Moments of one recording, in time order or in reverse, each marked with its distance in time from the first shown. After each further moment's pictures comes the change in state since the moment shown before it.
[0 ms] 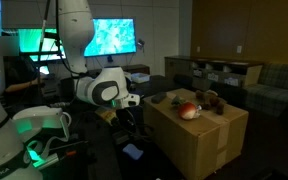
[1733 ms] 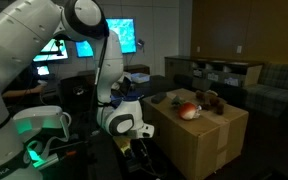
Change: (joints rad) arm 0.097 0.542 -0.123 0.333 0.225 0.128 -0.044
